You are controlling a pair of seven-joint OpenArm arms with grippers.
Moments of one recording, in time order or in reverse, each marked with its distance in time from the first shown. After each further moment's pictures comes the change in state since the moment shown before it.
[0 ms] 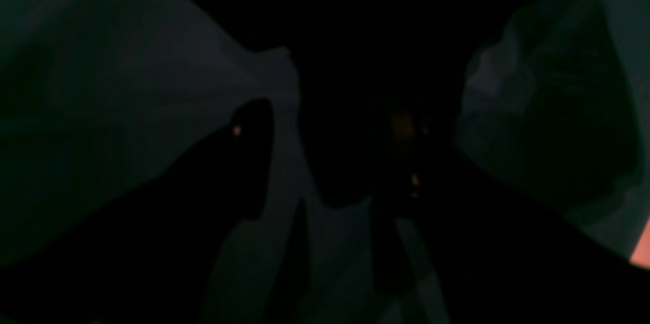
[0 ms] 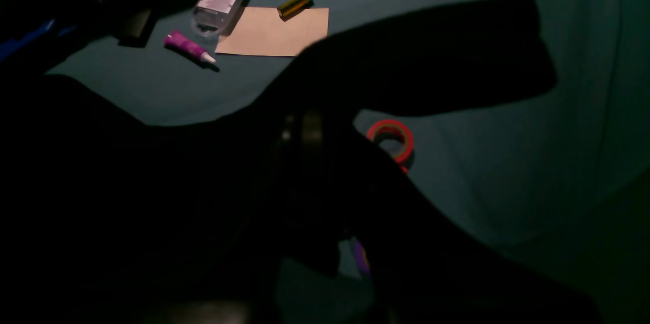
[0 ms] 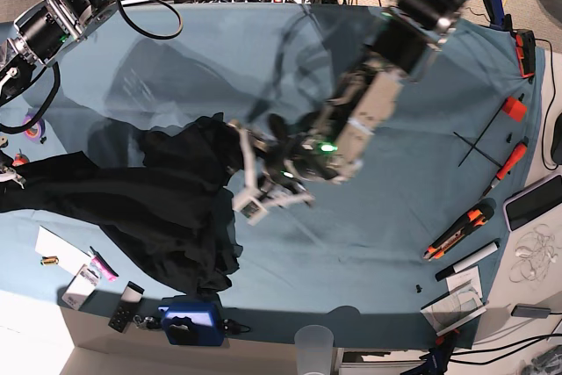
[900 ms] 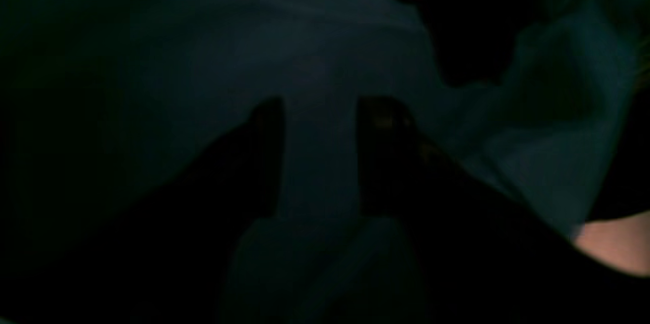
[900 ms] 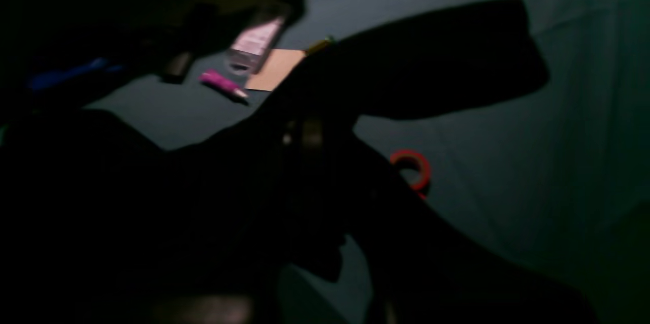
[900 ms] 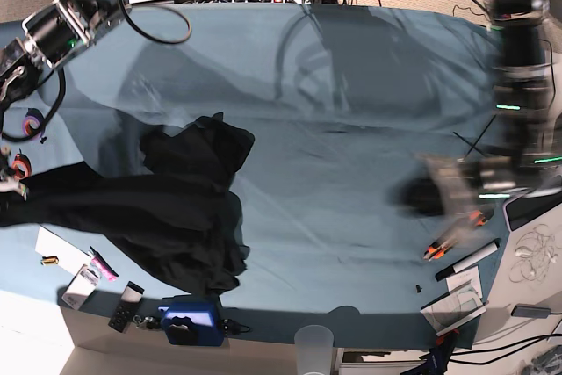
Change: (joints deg) left arm 5.0 -24.4 -29.8 7.0 -28.8 -25.5 7.0; right arm 0.7 -3.0 0.0 6.2 0.0 0.0 -0.8
